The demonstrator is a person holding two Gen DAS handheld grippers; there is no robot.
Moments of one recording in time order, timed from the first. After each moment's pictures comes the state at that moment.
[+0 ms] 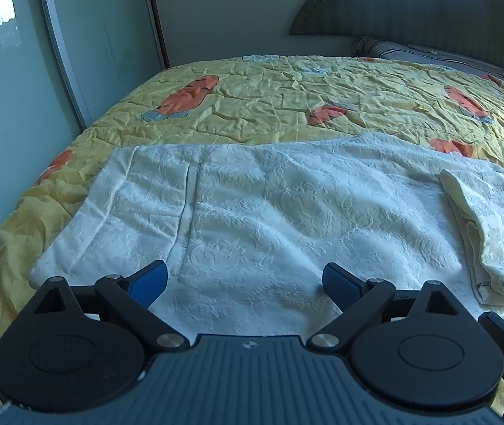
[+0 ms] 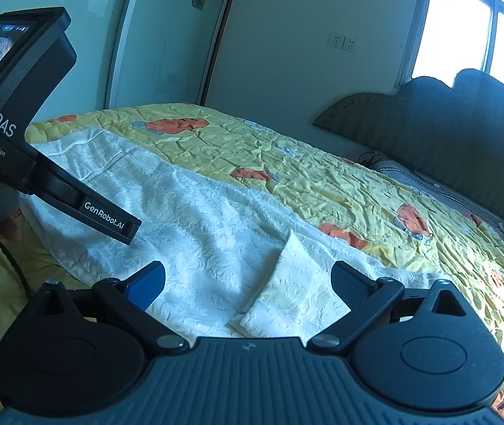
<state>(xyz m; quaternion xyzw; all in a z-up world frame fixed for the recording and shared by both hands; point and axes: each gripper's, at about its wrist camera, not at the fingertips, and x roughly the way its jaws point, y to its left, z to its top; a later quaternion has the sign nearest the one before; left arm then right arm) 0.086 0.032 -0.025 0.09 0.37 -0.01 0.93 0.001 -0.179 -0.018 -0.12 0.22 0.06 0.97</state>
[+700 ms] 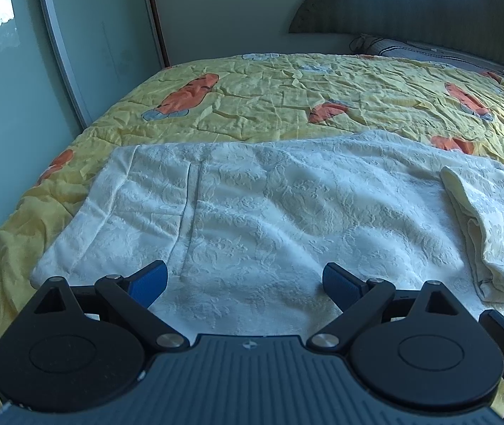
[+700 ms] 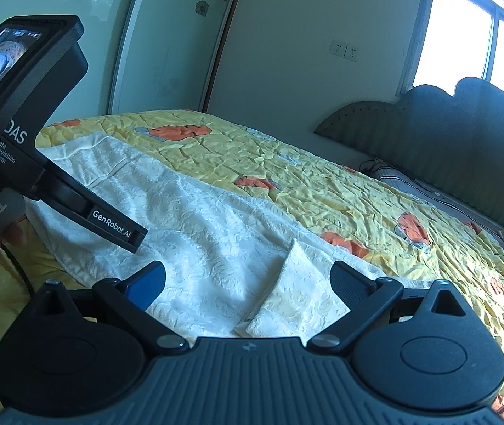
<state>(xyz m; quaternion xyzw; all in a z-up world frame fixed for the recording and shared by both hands) 0.084 0.031 -0.025 0.09 0.37 -0.01 0.92 0.000 -0.174 -0.016 -0.12 0.21 0.06 0.97</state>
